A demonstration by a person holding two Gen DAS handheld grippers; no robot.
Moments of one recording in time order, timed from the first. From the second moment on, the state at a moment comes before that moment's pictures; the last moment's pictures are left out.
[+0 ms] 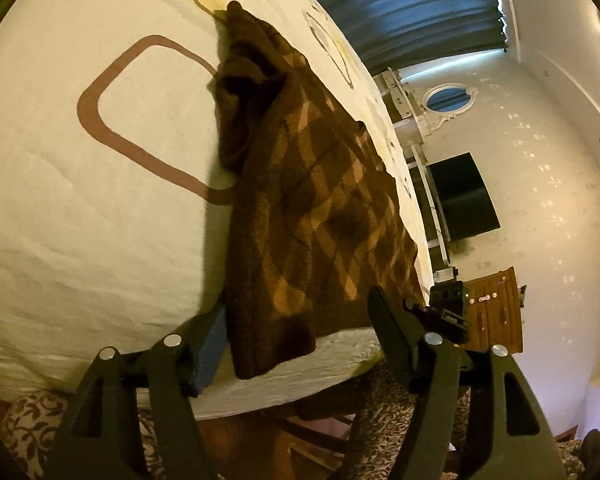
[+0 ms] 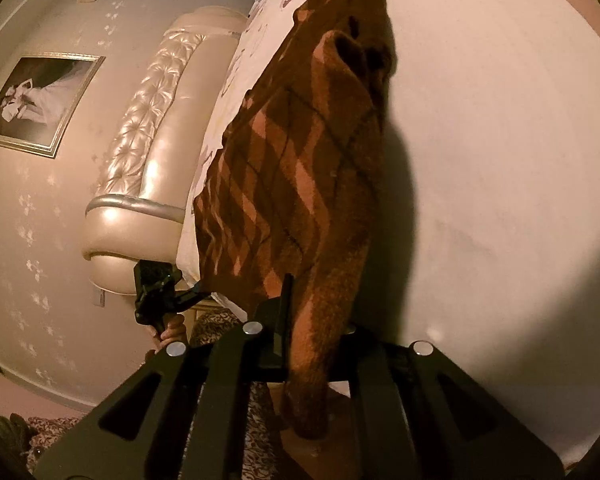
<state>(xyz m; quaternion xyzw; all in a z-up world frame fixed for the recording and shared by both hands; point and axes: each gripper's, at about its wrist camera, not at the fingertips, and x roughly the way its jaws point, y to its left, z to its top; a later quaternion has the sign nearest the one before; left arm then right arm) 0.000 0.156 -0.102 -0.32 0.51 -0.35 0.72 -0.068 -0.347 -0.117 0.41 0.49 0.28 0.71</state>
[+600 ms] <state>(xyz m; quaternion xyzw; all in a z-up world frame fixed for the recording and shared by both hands) -0.034 0.137 -0.053 -0.27 0.48 -0.38 0.74 -0.098 -0.355 -0.082 0.42 0.46 0.28 0.73</state>
